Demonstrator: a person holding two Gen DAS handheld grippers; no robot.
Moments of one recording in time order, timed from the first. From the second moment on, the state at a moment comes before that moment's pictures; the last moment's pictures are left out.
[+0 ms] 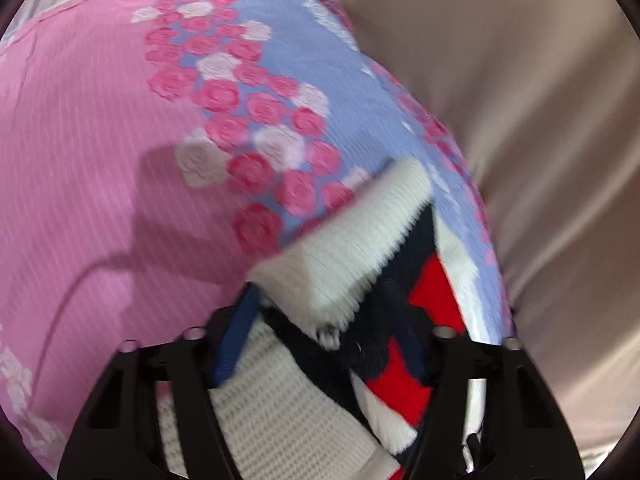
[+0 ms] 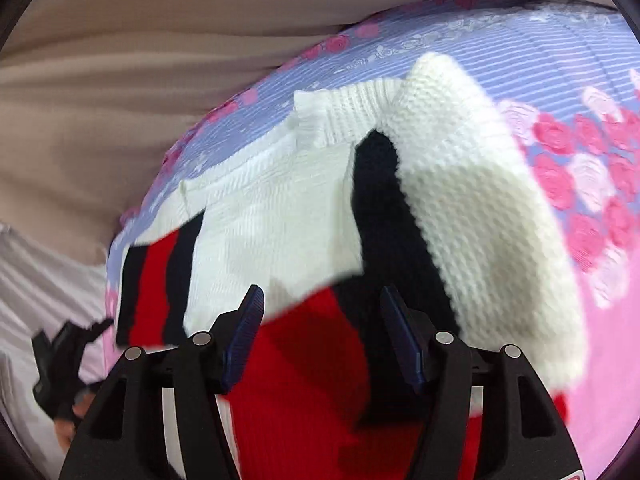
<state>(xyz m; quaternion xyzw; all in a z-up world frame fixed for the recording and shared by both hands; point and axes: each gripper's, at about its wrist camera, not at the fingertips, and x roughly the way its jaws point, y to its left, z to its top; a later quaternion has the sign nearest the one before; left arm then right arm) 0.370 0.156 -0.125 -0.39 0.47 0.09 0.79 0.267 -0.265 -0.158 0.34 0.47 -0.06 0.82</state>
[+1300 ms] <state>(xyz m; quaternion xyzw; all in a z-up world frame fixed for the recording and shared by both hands) 0.128 0.201 -0.142 -0.22 0.59 0.04 0.78 -0.052 -0.228 -0.147 0.26 0.59 -0.07 0.76</state>
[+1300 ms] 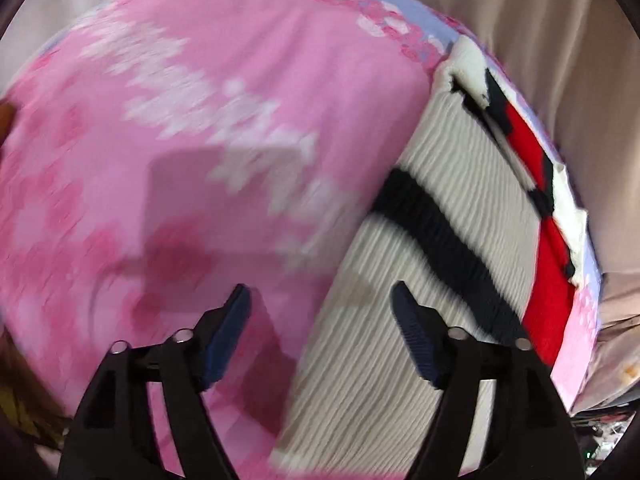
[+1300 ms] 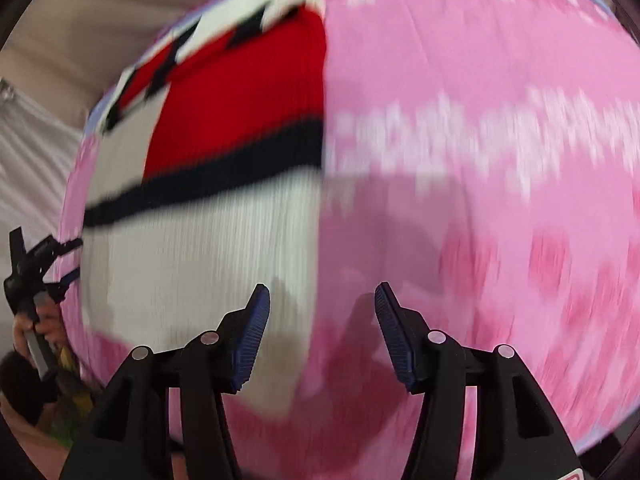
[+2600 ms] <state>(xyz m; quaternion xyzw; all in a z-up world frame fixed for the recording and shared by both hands) 0.138 0.125 -0.016 -0.13 0.50 -0.10 0.85 -0.070 -0.323 -0.009 0.33 0.43 0.03 0.84</state>
